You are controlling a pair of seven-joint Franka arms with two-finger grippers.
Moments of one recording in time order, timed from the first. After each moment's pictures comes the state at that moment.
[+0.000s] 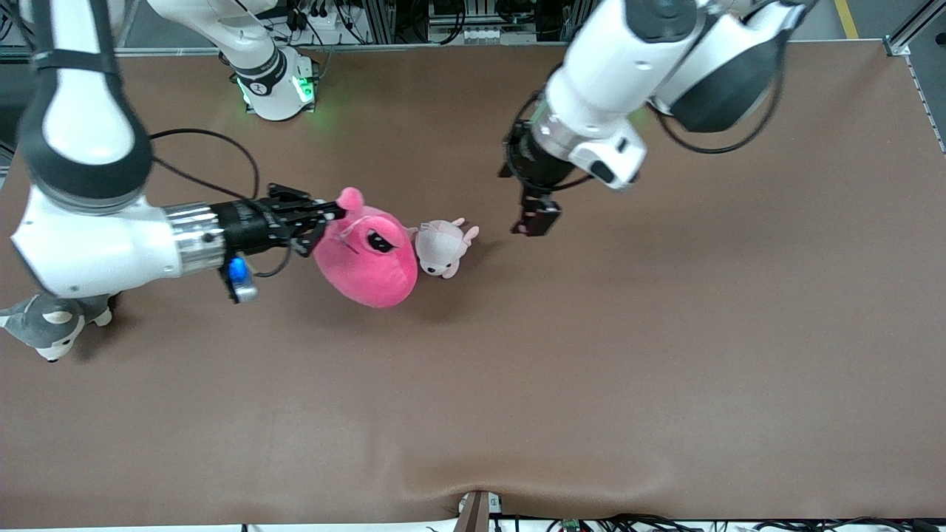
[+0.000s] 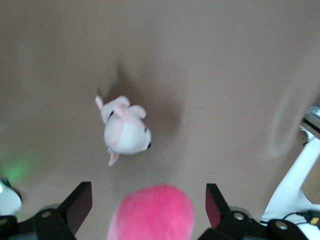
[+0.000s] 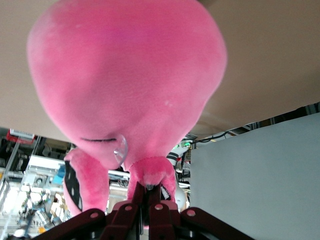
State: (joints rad) left arm -0.20 0.32 -0.52 -1.33 -0.06 1.81 -2.35; right arm 0.09 0.39 0.03 -1.45 0.92 1.36 0.98
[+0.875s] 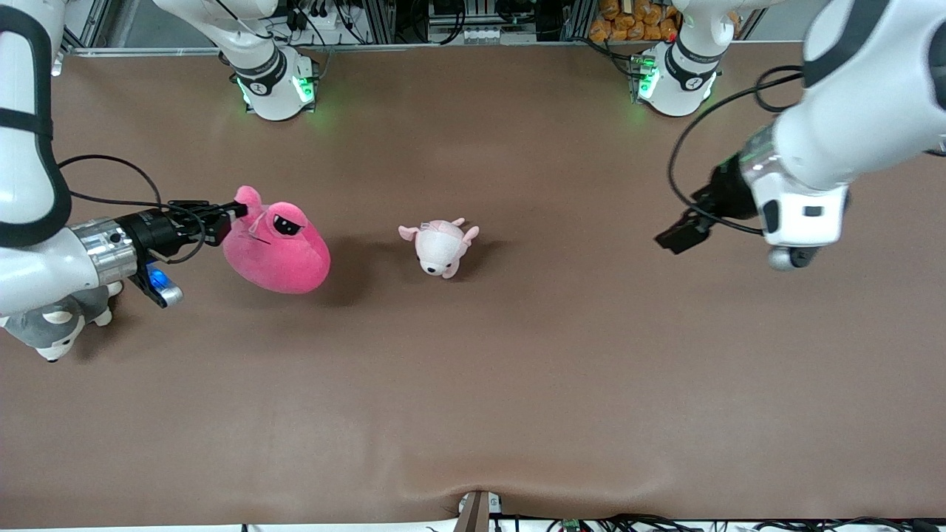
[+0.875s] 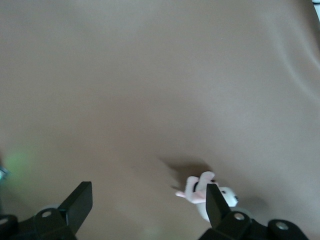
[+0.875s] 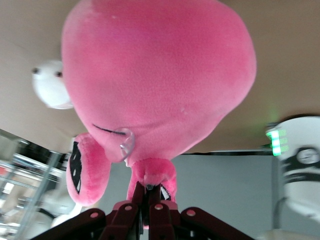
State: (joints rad) left arm 0.13 0.28 -0.50 -1.29 -0.06 1.48 -1.12; right arm -0.10 0.44 0.02 -1.46 0.54 1.11 0.35
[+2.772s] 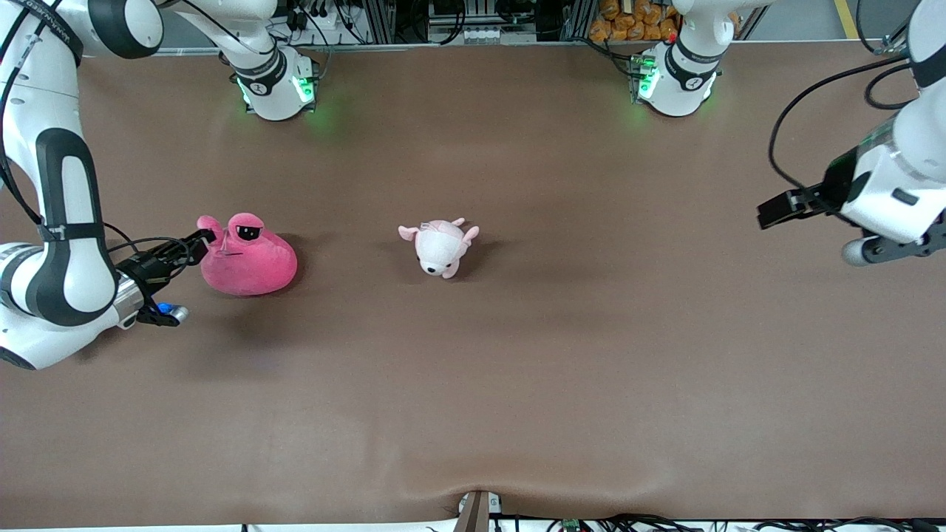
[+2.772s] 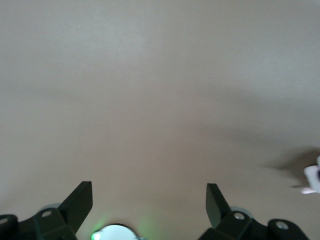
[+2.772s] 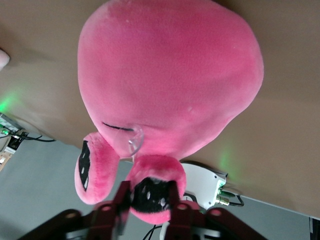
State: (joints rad) left arm 0.10 0.18 -0.28 -1.33 0.11 1.40 -0.35; right arm -0.19 0.73 0.03 -1.32 0.22 1.11 -0.17
